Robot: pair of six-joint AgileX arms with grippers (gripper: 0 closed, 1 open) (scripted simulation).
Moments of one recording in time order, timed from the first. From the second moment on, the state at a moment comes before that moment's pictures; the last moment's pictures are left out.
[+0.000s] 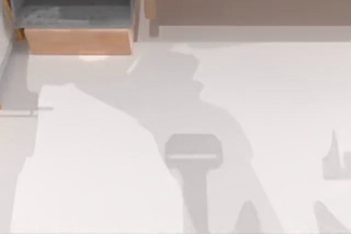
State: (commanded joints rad) left arm 0.17 2.05 1.90 -0.85 -0.11 0.33; right arm 0.00 0.00 0.00 0.00 0.00 0.00
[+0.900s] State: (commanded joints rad) left arm 0.35 2.36 1.99 -0.98 0.08 0.38; right arm 0.00 0.00 0.00 0.00 0.00 0.00
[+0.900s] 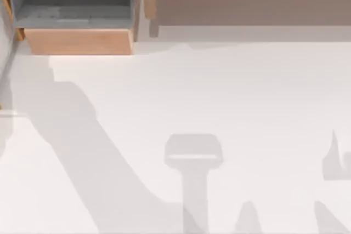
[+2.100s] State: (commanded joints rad) left arm 0.36 2.37 1.97 -0.96 0.08 0.38; right arm 0.00 0.00 0.00 0.00 0.00 0.00
